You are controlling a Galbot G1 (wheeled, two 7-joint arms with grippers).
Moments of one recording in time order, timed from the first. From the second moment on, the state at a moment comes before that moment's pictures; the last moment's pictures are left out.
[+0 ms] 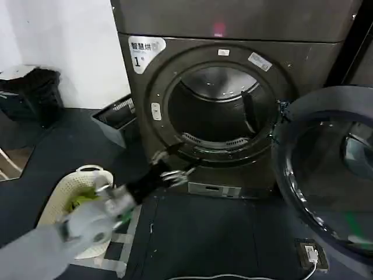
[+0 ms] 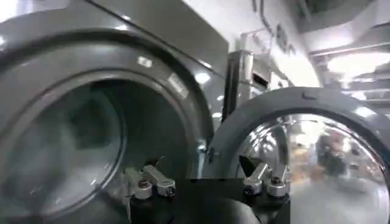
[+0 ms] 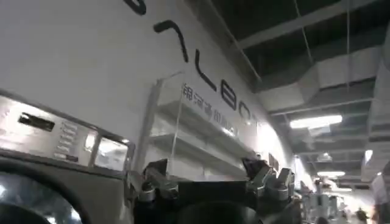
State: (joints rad) left arm 0.62 -0.51 0.31 -2.08 -1.13 -0.21 0.13; right arm -1.50 0.97 2.13 1.81 0.52 -0.19 -0.11
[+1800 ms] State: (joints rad) left arm 0.89 0.00 0.20 -1.71 -0.53 0.34 0.48; right arm -1.50 0.93 2.15 1.81 0.42 -0.18 -0.15
